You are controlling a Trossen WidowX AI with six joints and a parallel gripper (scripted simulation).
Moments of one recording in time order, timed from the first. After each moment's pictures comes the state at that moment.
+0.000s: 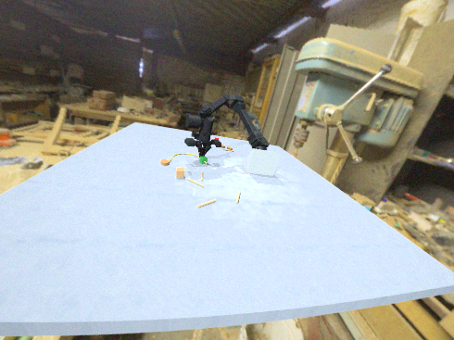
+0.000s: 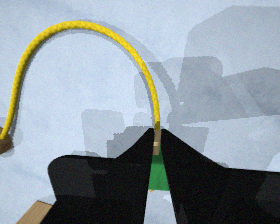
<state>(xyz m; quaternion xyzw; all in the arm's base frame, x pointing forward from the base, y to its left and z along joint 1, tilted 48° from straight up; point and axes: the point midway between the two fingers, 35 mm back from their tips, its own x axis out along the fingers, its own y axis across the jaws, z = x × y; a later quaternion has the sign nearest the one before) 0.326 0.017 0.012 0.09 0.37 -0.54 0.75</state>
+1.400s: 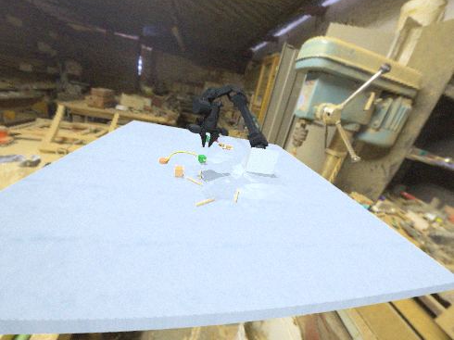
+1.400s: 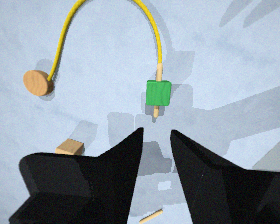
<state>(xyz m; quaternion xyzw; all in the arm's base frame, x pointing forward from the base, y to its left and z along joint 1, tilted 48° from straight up) 0.292 0.105 0.018 0.11 0.38 -0.54 0.75</state>
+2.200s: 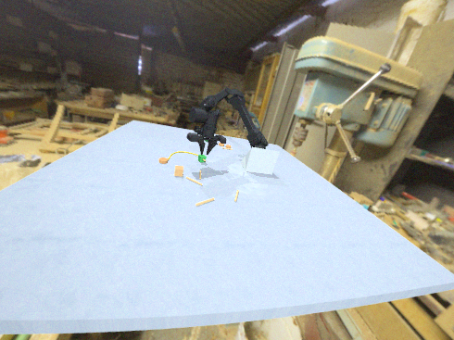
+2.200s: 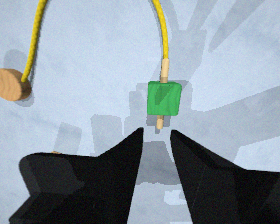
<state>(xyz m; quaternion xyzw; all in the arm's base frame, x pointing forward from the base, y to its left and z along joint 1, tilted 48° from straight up) 0.299 0.078 -0.009 0.11 0.38 -0.54 0.75</state>
